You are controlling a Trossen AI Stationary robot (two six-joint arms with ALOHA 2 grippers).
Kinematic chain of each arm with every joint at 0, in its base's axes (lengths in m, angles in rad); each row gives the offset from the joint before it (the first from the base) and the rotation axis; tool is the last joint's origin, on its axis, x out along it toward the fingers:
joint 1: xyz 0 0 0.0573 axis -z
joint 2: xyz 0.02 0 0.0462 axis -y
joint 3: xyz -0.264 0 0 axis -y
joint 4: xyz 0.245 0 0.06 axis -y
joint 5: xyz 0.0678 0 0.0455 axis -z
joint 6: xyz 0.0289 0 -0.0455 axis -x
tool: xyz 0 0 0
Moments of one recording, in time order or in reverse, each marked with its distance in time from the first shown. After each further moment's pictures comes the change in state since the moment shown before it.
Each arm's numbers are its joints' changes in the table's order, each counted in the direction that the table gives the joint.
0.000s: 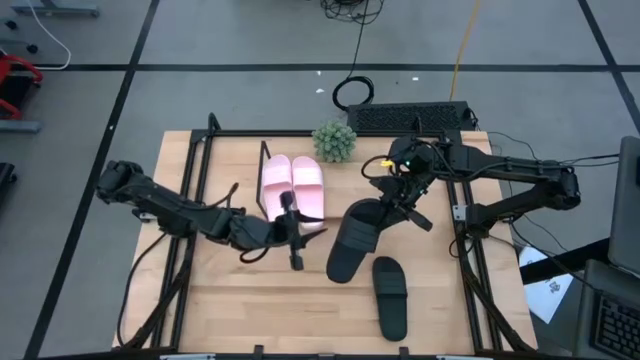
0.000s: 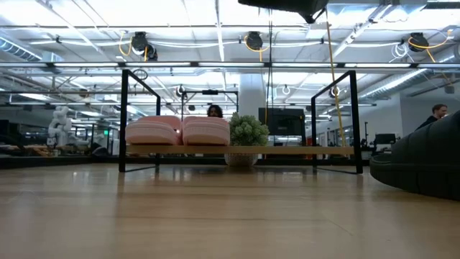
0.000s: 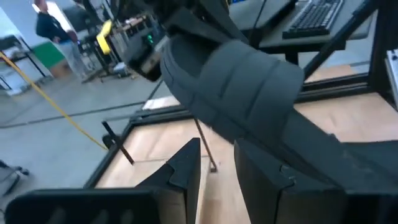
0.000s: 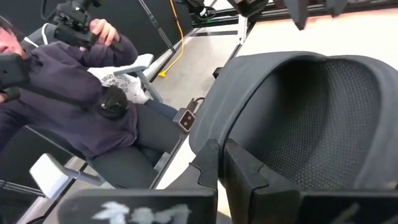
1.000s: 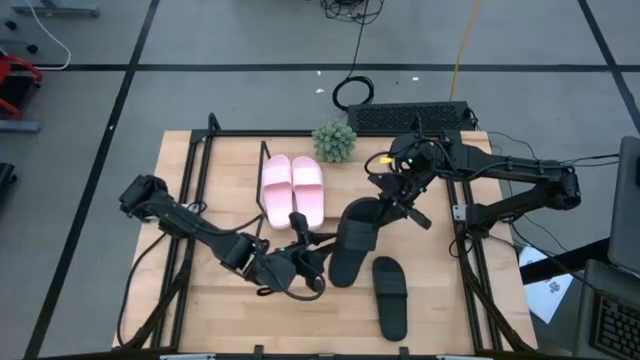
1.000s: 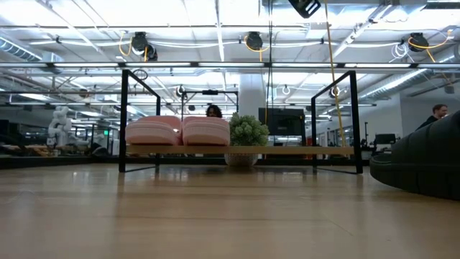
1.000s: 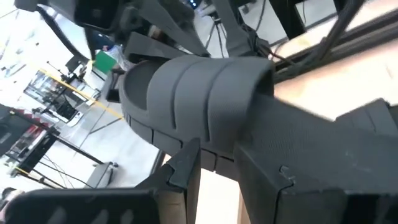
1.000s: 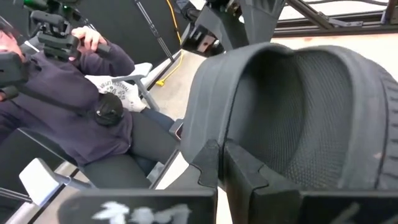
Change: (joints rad) left arm 0.129 -0.268 0.393 -0.296 -0.342 -0.160; right arm 0.003 0.002 0.000 0.068 0.002 -0.003
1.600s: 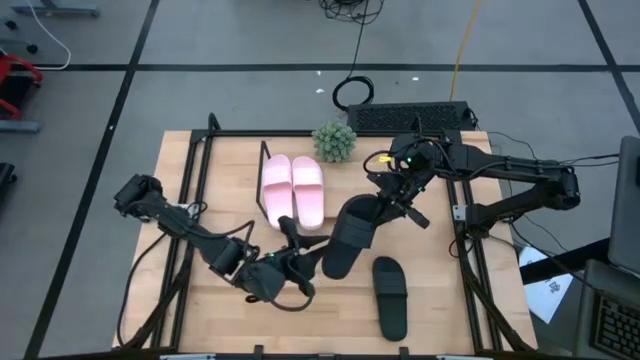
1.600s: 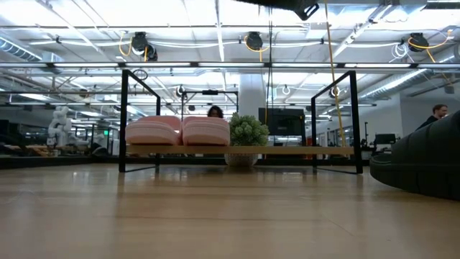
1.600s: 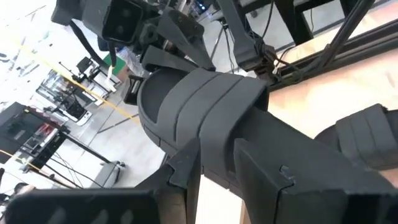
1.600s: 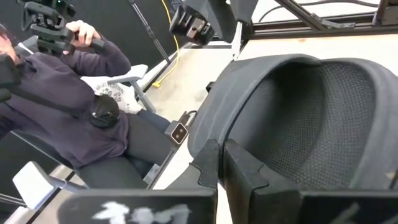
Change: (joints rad) left arm 0.066 0.036 0.000 -0.048 -0.085 0.033; right arm 0.001 -0.003 0.000 0.006 0.009 -0.001
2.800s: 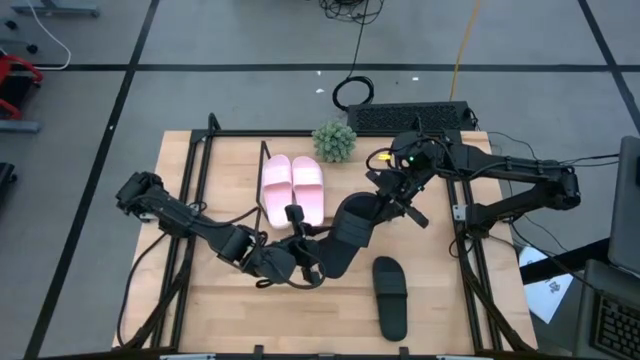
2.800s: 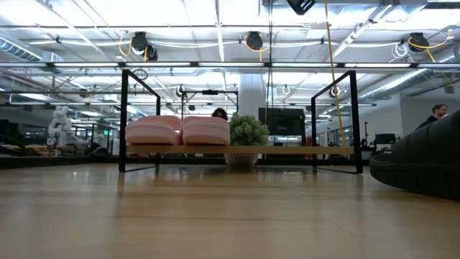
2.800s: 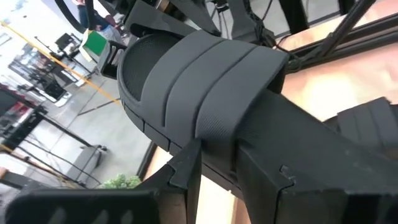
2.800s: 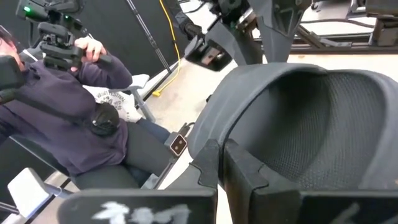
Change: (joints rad) left arm -0.096 0.001 0.000 -0.067 0.113 0.093; right arm -0.003 0.001 0.000 0.074 -0.008 -0.028
